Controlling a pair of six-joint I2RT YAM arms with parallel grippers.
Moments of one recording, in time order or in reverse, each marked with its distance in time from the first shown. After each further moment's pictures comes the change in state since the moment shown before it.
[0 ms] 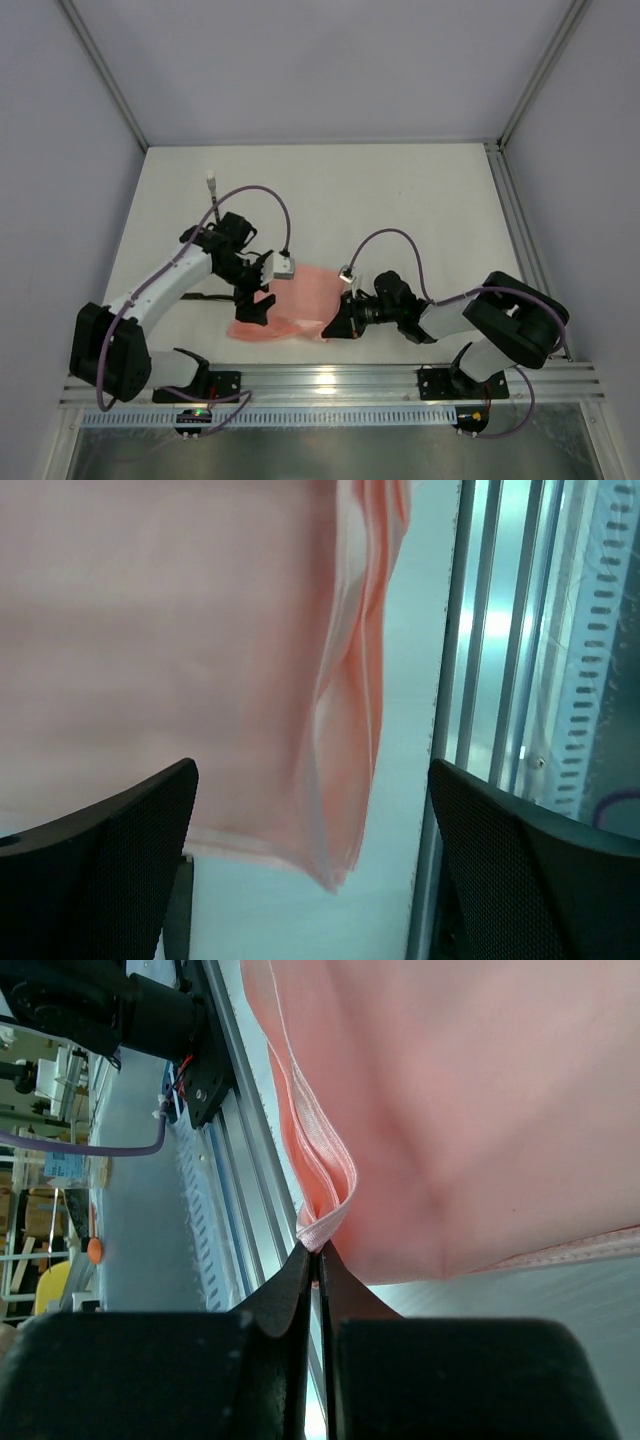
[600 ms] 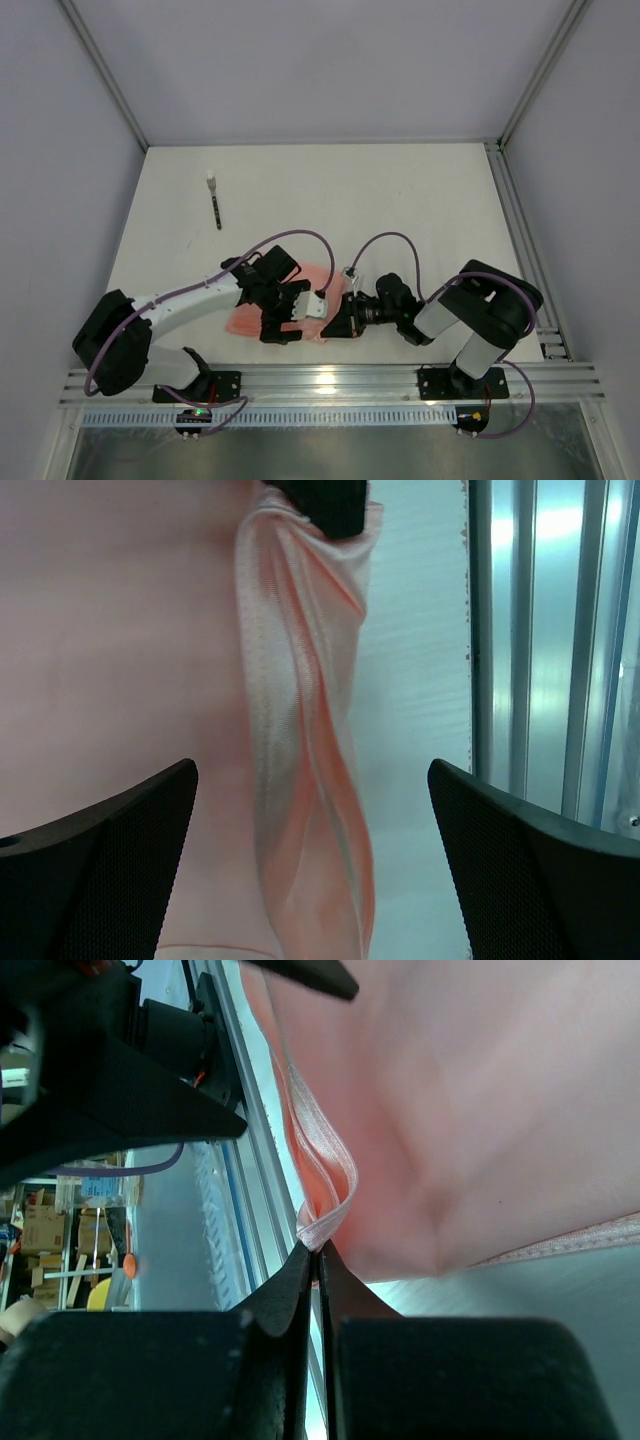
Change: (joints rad) left arm -0.421 0.012 -0.165 0.369 -0.226 -0.154; right arm -0.028 0.172 -0.030 0.251 -0.031 0.129
